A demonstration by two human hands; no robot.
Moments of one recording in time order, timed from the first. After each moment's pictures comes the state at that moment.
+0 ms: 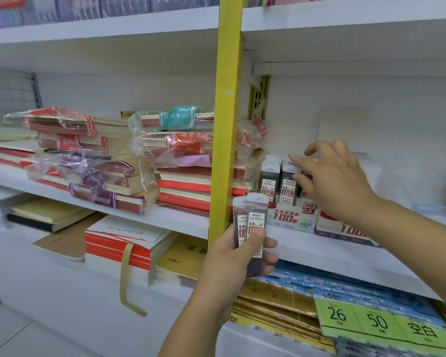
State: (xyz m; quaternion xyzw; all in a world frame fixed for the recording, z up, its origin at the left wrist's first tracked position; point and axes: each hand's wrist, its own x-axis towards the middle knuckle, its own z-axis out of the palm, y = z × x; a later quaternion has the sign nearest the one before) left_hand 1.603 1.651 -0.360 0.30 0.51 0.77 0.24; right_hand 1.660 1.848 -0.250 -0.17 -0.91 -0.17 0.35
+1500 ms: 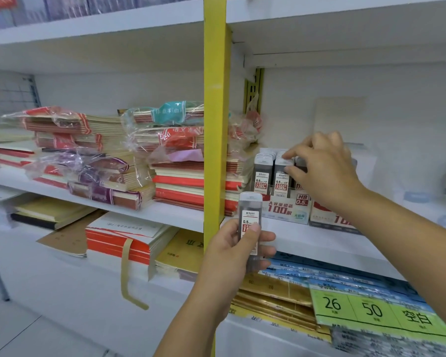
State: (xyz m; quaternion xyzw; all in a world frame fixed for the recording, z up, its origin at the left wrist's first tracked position) left_hand 1.615 1.654 -0.360 0.31 0.54 0.75 0.22; right_hand 1.657 1.846 -0.254 -0.17 -0.90 -0.04 0.41
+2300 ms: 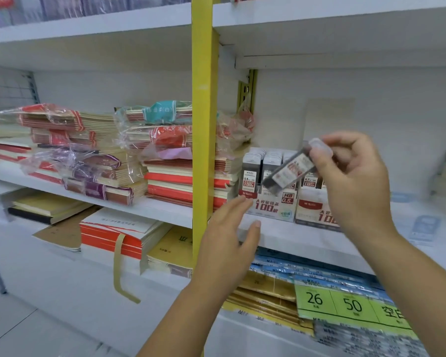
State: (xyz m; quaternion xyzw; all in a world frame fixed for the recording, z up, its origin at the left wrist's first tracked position) left_hand 1.616 1.675 -0.363 0.42 0.74 0.50 -0.16; right_hand 1.720 1.812 -0.264 -0.03 -0.72 0.40 0.57
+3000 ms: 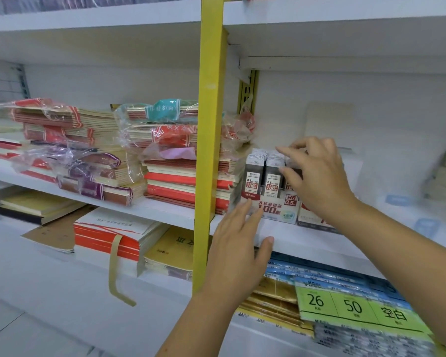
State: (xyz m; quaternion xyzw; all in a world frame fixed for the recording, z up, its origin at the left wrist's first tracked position) left_hand 1.603 1.692 -0.384 0.46 0.77 0.40 -0.18; right_hand 1.669 1.843 -0.261 -0.13 -0.89 -0.05 0.43
